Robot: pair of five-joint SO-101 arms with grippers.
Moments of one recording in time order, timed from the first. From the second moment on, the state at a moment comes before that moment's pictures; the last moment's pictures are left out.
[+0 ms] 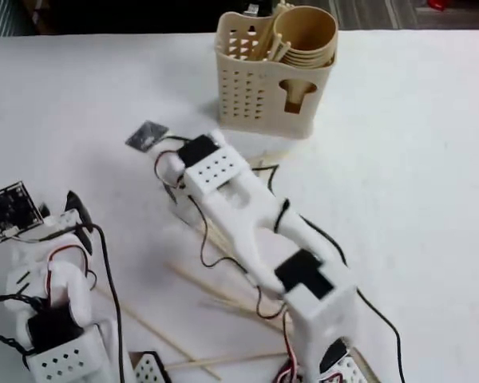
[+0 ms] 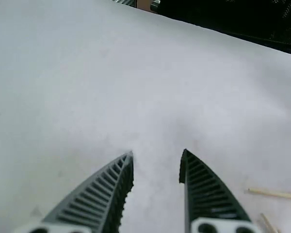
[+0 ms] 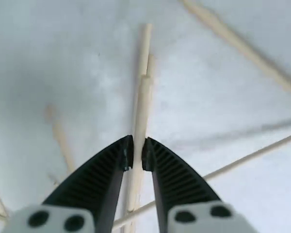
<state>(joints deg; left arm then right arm) -28.0 -91.5 79.2 51.6 4.9 -41.8 18.7 -9.8 83.6 16.8</state>
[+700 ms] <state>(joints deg) -28.0 -91.5 79.2 51.6 4.9 -42.2 28.0 -5.1 76.0 17.0</state>
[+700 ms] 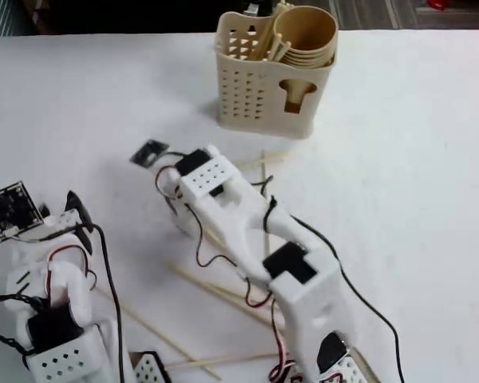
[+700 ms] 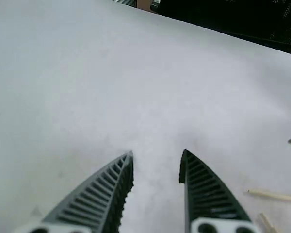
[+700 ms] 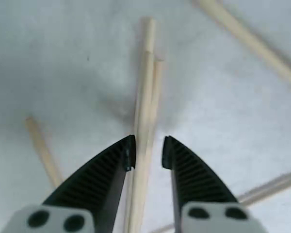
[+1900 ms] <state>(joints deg) -28.0 -91.5 79.2 51.6 3.4 -38.2 2.1 -10.8 81.7 20.2</state>
